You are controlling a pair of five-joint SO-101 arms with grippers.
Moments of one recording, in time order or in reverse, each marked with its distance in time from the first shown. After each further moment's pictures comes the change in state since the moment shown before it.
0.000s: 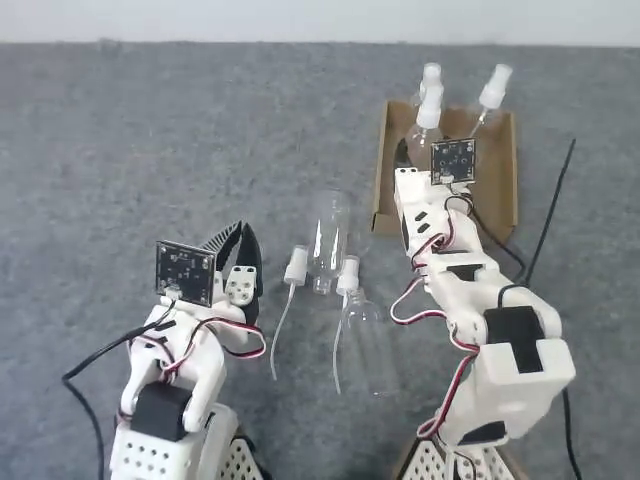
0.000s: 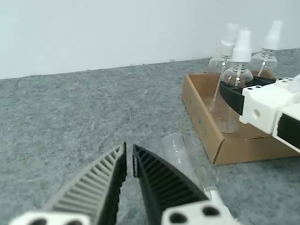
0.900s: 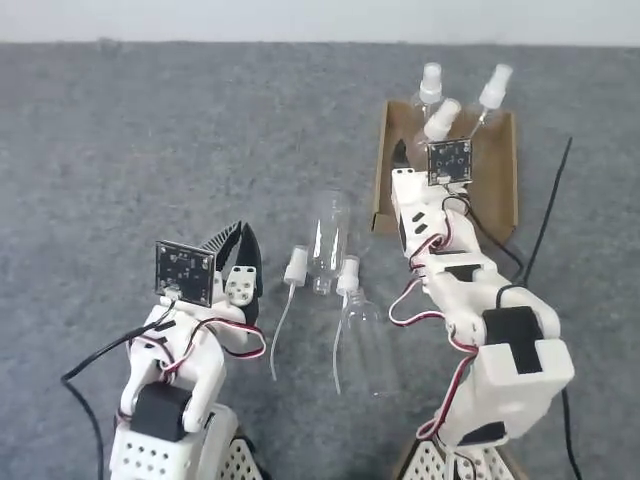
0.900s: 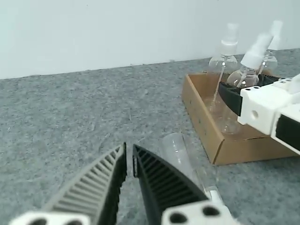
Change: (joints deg) left arm 0.0 0.0 0.0 0.0 0.0; right arm -0.7 -0.4 0.0 0.4 0.0
